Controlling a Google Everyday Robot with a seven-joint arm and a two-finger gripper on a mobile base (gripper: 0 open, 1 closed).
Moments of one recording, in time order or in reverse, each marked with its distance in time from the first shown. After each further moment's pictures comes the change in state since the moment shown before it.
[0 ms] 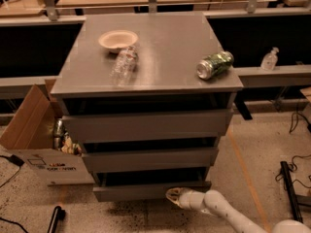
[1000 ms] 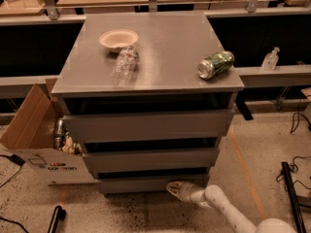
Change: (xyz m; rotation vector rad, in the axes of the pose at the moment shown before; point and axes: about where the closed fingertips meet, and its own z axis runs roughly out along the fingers) arm 0.017 -0.037 0.026 0.040 -0.049 0.023
